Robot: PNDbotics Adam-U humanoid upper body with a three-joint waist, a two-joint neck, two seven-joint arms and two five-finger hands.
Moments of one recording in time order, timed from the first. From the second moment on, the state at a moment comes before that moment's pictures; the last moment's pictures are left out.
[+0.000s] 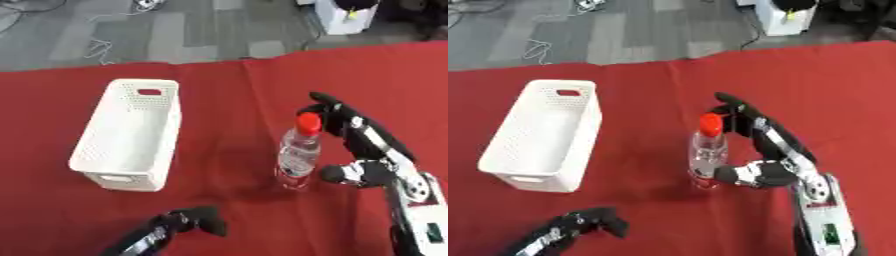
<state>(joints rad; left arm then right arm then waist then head) 0.00 0.18 -0.18 -1.89 0.02 -0.45 -0.65 -0.52 -0.03 -0.05 -1.60 0.18 -0.20 0.69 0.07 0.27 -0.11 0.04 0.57</state>
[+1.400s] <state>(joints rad) 0.00 0.18 -0.18 -1.89 0.01 -0.44 -0.66 -0.51 -0.02 -0.04 -1.60 0.24 -0.17 0.76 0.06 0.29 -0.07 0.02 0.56</state>
